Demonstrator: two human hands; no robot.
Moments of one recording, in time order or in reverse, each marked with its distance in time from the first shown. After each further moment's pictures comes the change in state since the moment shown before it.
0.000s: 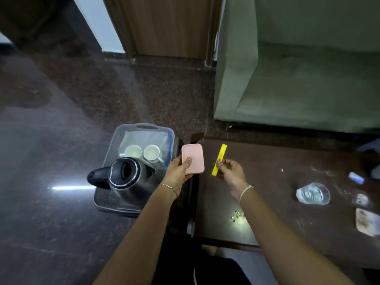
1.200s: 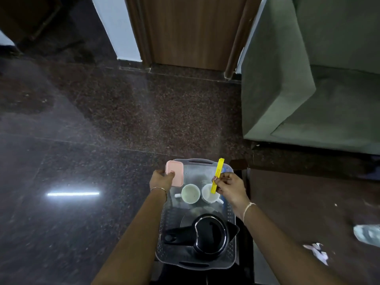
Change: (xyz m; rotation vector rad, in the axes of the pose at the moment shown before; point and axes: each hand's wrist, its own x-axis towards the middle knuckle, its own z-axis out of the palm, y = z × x) left_hand 0.155 0.128 -0.254 0.456 0.416 -0.086; right_hand 0.013 -0.042 0.257 -0.044 -0.084 -0.032
